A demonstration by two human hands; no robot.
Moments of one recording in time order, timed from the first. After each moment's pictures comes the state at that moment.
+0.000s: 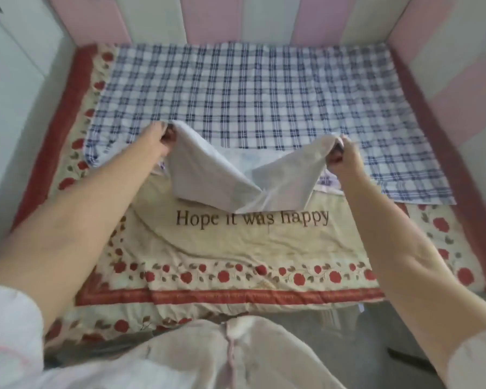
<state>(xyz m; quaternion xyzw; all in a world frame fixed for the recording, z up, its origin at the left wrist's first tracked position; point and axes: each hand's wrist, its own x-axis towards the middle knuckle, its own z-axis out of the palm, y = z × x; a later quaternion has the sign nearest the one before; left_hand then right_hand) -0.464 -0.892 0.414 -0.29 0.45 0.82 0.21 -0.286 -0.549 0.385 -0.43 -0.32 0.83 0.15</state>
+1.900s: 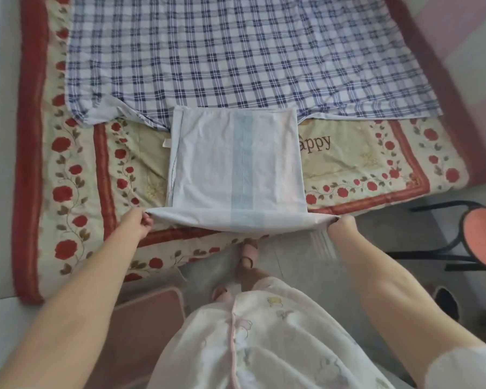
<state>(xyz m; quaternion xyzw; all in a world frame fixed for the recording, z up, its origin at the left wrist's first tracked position) -0.273 -1.149 0.246 -0.43 0.60 0.61 0.28 -0.009 -0.789 0.273 -0.71 -0.48 0.51 0.01</state>
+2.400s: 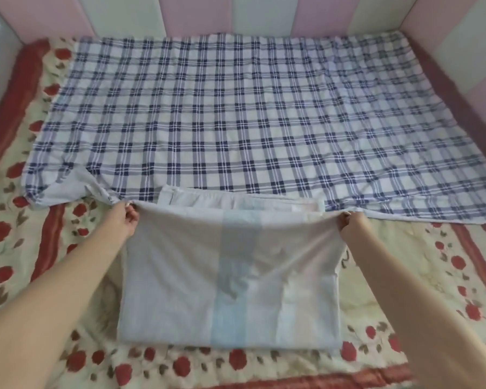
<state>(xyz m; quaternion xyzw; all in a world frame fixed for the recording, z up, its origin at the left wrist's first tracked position) -0.606 -0.940 0.148 -0.39 0.55 0.72 0.16 -0.383 -0.506 0.122 -0.70 -0.27 0.62 0.24</state>
